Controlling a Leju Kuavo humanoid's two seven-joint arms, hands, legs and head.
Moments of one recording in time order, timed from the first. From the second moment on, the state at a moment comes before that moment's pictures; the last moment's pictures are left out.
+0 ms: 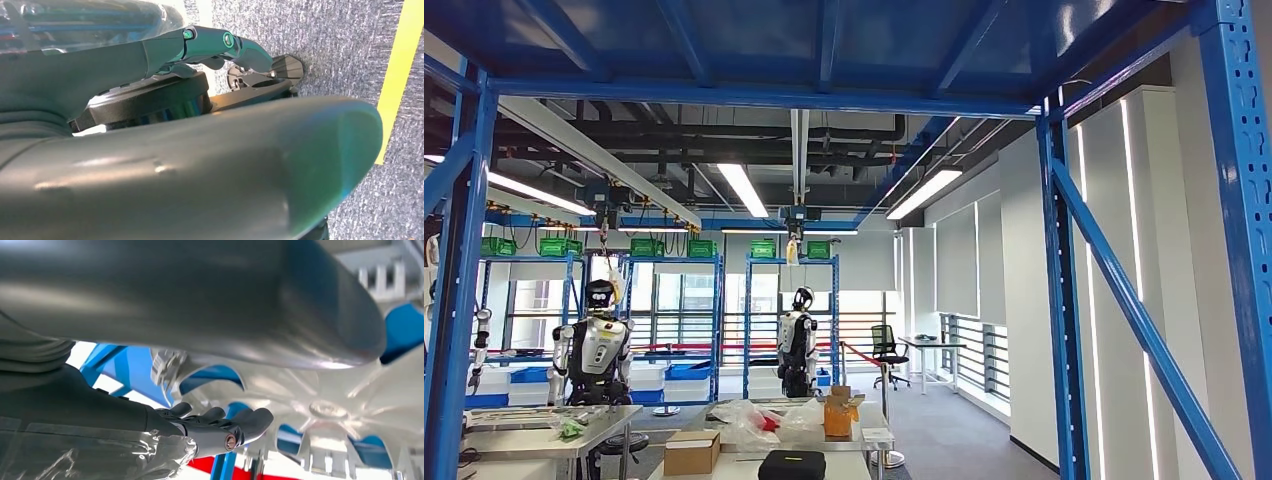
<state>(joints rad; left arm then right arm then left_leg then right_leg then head) -0.10 0.14 -1.22 -0.37 1.08 0.37 0.00 -0.14 -0.47 0.51 -1.37 0.77 0.12 0.61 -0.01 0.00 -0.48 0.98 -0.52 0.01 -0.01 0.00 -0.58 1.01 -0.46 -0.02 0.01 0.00</state>
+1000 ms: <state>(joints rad) -0.09 0.13 -1.19 -0.37 1.12 0.37 -0.04 -0.18 -0.49 0.58 -1.35 0.65 0.06 0.61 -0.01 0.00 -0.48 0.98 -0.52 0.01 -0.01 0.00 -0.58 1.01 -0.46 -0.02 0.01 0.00</state>
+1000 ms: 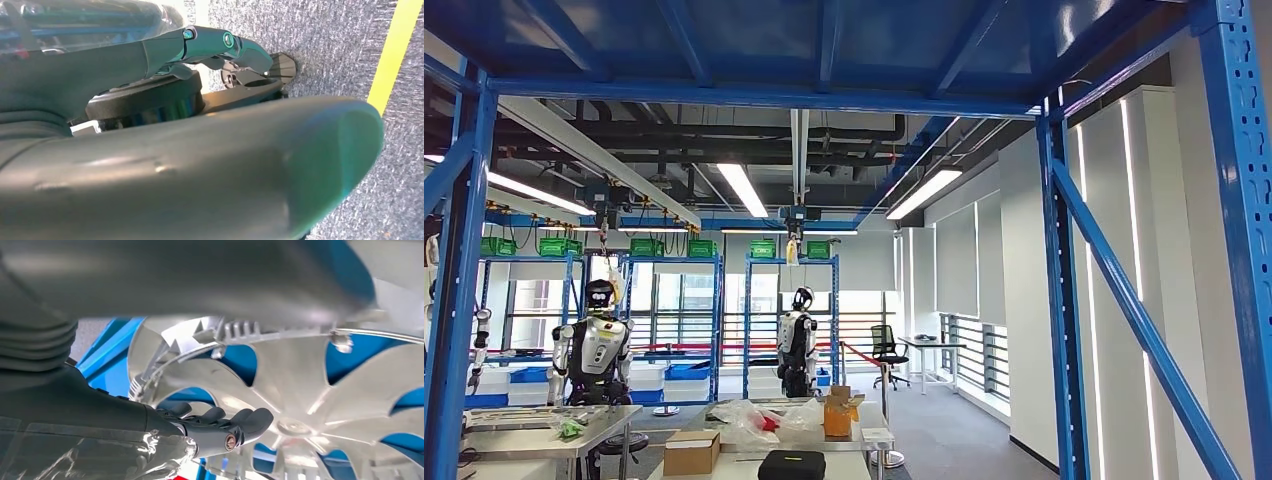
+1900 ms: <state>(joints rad) -0.09 0.12 -1.17 -0.37 1.14 0.37 -0.06 -0.27 -0.49 0.64 -1.36 0.68 0.13 0.61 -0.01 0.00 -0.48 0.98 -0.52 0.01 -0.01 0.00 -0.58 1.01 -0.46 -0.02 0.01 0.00</state>
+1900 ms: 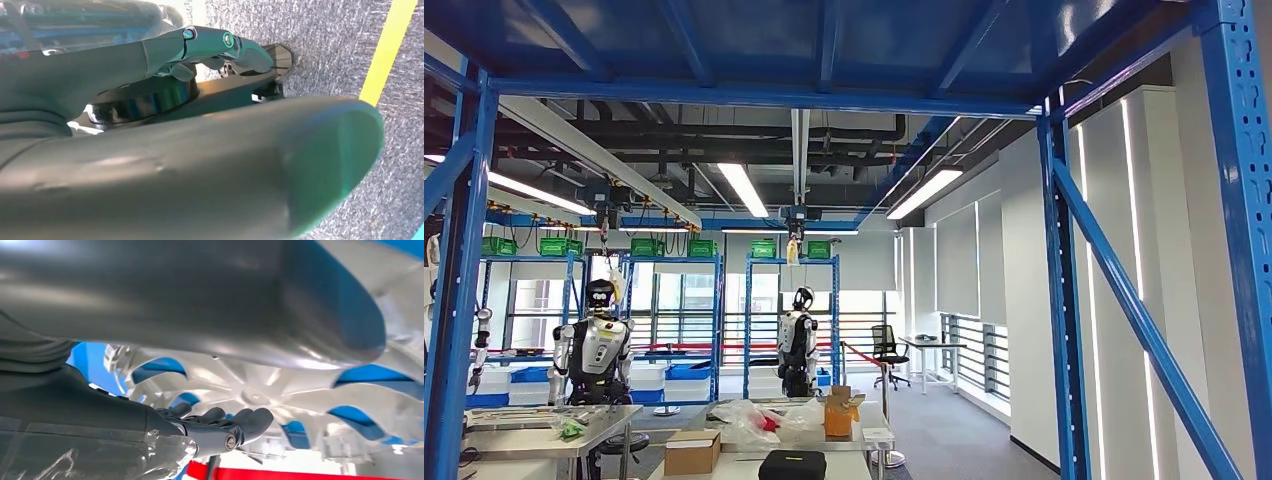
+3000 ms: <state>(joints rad) -0.09 0.12 -1.17 -0.39 1.16 0.42 -0.06 -0.26 -0.49 0.60 -1.19 0.55 0.05 0.61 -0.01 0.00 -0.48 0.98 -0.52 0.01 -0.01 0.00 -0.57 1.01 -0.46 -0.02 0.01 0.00</state>
